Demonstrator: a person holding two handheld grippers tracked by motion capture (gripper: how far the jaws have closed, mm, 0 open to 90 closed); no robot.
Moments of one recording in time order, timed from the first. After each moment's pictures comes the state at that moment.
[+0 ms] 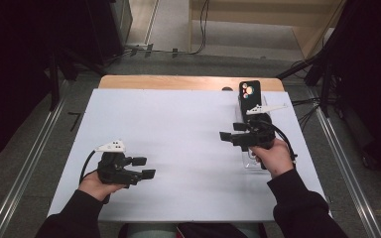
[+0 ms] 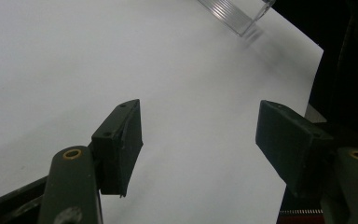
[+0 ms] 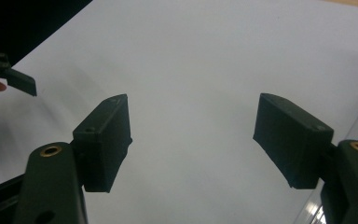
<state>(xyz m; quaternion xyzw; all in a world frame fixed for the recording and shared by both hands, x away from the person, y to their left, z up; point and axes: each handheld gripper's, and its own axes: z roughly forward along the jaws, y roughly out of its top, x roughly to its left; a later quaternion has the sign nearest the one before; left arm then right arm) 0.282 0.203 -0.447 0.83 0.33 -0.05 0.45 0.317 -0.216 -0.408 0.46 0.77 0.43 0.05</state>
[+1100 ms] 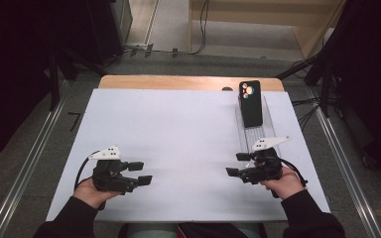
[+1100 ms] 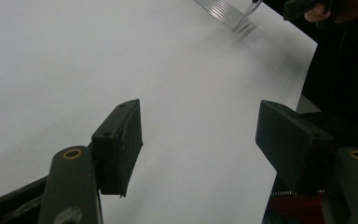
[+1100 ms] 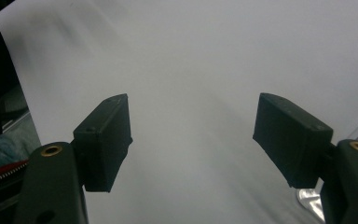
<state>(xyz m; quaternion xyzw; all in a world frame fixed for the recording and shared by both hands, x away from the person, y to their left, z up) 0.264 0.212 -0.446 0.83 0.32 -0.04 0.46 0.257 -0.231 -0.456 0.38 0.82 0.42 0.02</state>
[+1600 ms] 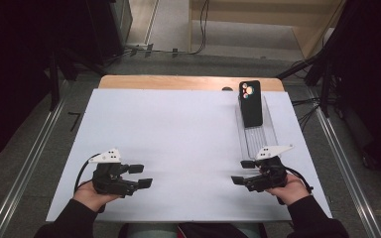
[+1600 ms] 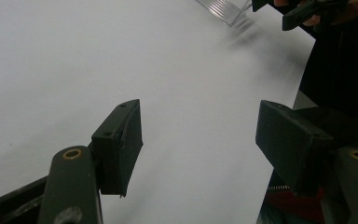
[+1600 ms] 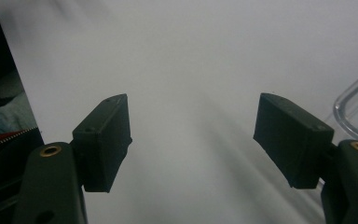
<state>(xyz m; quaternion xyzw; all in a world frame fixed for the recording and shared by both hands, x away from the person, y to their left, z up) 0.259 0.212 -0.448 0.83 0.31 -0.04 0.46 0.242 -0.243 -0.470 0.38 0.83 0.40 0.02</state>
